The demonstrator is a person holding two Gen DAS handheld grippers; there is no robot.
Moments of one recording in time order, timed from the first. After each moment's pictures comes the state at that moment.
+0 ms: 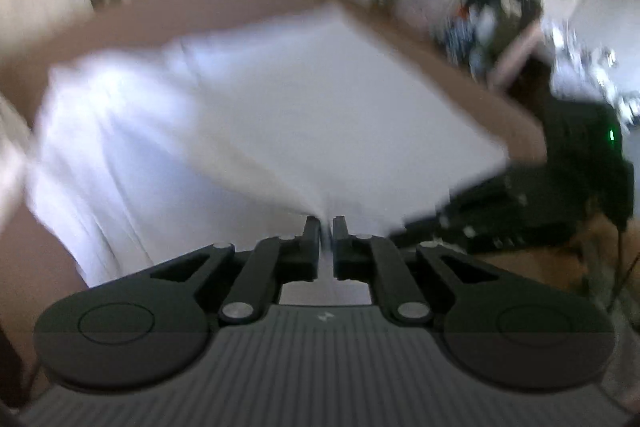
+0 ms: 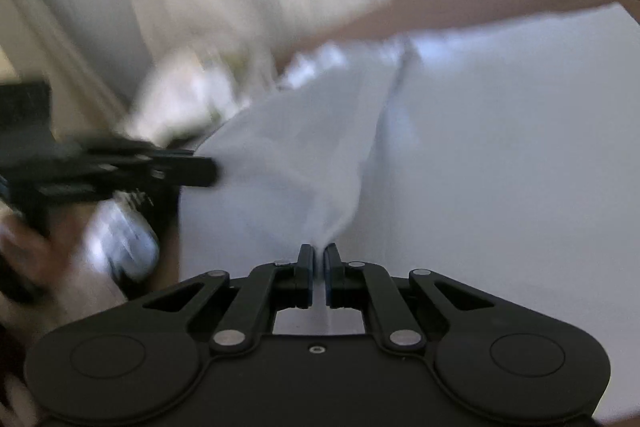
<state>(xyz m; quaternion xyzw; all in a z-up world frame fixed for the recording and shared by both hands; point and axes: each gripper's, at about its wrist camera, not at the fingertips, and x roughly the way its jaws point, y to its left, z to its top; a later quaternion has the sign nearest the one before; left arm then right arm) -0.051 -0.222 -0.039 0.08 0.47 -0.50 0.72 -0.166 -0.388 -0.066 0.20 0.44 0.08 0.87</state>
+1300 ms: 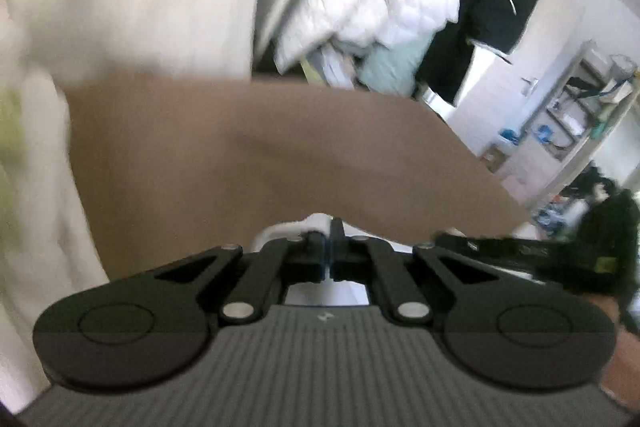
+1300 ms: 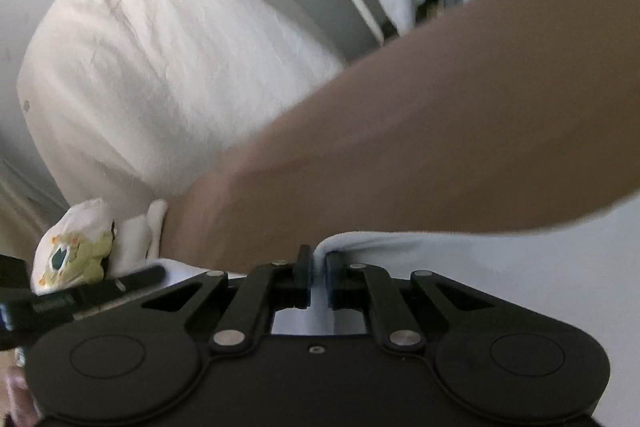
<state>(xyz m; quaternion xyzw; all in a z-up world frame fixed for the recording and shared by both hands) 0.272 -0.212 -0.119 -0.13 0.36 -0.34 0.86 0.192 -0.496 -0.114 0.28 0.33 0.03 0.90</state>
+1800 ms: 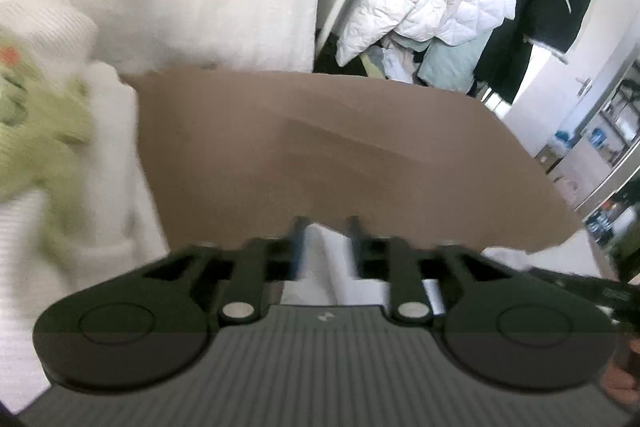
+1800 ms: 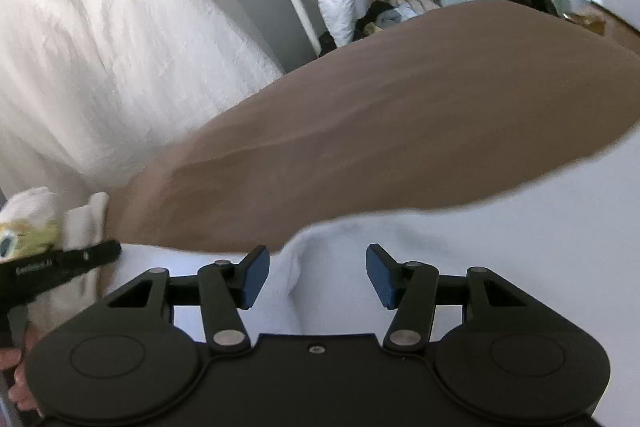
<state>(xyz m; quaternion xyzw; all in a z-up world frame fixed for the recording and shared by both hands) 0.272 -0.196 -0.106 -0.10 0.40 -0.25 0.88 0.136 -0.472 -0.085 0.25 0.36 -0.07 0.90</state>
